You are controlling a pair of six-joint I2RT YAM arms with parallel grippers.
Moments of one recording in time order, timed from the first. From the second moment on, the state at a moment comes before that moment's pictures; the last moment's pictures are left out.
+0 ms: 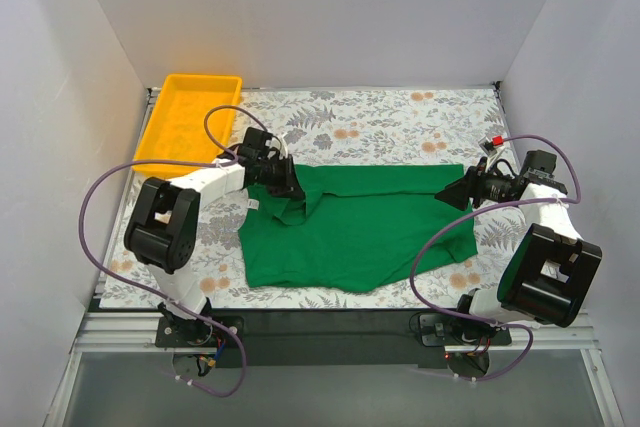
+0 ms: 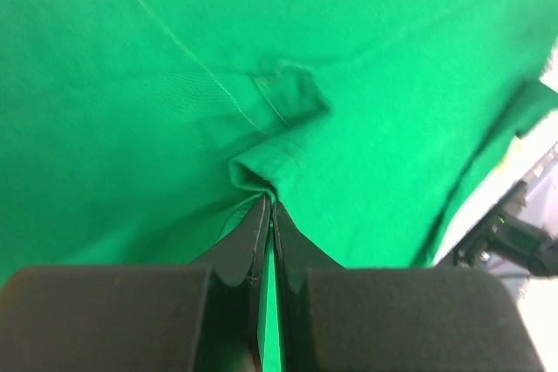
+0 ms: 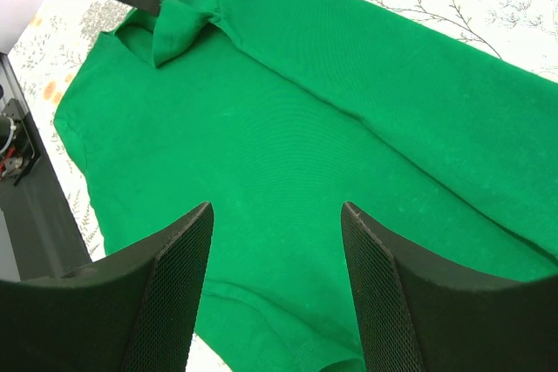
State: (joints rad) left arm -0.38 1.79 1.11 -0.27 0.50 -0.42; right arm -0.39 1.39 0.85 -0.59 -1.22 -0.58
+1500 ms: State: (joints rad) left arm -0.18 1.82 1.16 -0.25 0.11 -0.63; right arm -0.41 1.39 0.85 -0.61 -1.21 -0.59
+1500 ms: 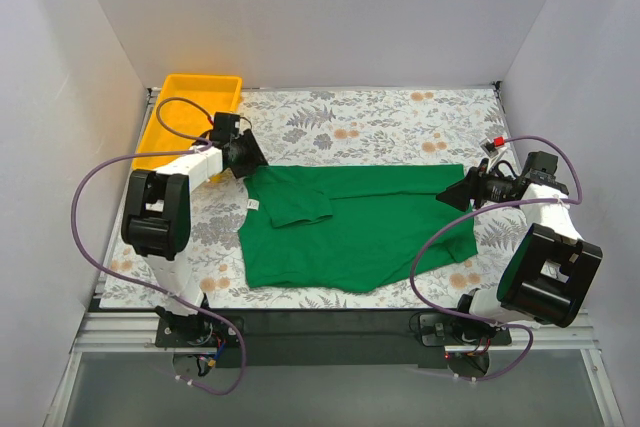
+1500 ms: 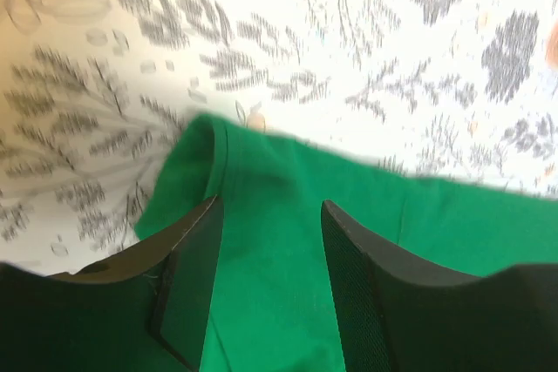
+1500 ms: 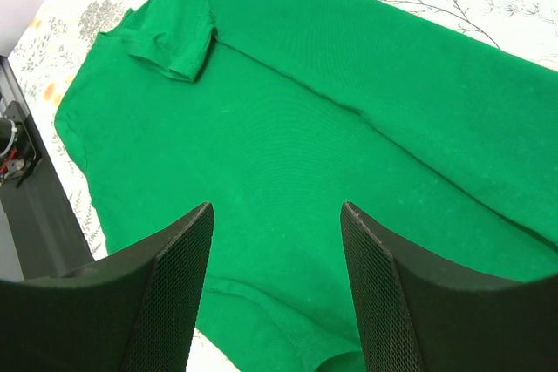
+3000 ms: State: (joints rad) left arm -0.17 2.00 1.36 -0.32 -0.05 -0.56; right arm -0.41 1.57 1.00 -0.50 -0.88 -0.47
